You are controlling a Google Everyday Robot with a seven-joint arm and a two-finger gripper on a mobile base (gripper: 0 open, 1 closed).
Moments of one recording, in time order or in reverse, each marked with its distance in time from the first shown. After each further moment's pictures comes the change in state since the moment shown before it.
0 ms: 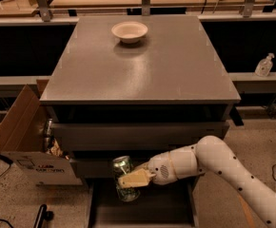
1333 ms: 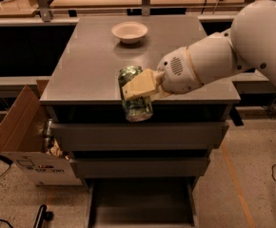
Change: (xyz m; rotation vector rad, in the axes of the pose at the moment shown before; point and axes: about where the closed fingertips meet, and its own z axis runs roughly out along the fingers) arm 0.210 -0.148 -0.132 -0.319 0.019 0.127
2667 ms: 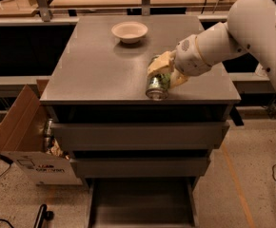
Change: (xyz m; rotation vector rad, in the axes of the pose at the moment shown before) arm 0.062 0.122 -0.015 -0.186 0.079 0.429
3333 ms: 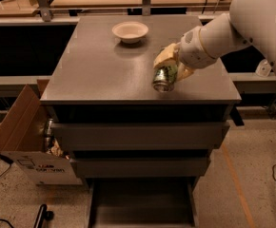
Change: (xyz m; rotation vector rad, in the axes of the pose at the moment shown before) arm 0.024 0.007 -0.017 -0.089 0.097 0.031
